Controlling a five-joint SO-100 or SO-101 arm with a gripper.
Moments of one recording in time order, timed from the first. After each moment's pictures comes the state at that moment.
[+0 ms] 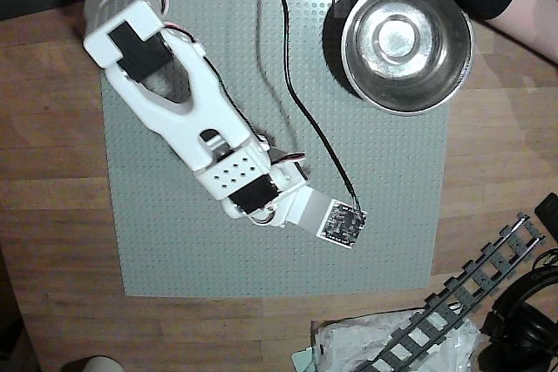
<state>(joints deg) -32.2 71.1 88.7 42.9 62.1</state>
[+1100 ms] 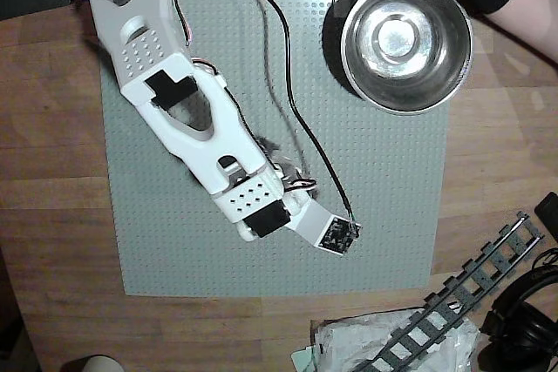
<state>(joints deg) -30.9 54.3 65.6 64.7 63.6</state>
